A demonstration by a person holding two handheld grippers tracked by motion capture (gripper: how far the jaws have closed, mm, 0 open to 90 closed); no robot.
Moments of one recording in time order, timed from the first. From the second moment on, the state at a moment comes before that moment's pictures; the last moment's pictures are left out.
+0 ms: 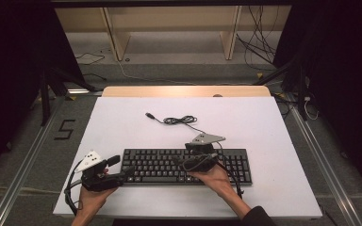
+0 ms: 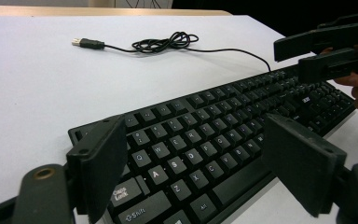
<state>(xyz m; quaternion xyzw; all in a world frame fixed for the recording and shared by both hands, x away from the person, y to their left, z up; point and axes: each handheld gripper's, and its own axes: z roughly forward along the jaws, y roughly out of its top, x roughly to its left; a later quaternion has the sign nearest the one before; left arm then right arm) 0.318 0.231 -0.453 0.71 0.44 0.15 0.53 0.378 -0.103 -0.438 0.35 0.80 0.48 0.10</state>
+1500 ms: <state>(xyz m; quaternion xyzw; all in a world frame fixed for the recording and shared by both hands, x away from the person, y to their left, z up) 0.334 0.234 -0.472 0.77 0.46 0.11 0.43 0.341 -0.136 -0.429 0.35 0.78 0.51 0.11</state>
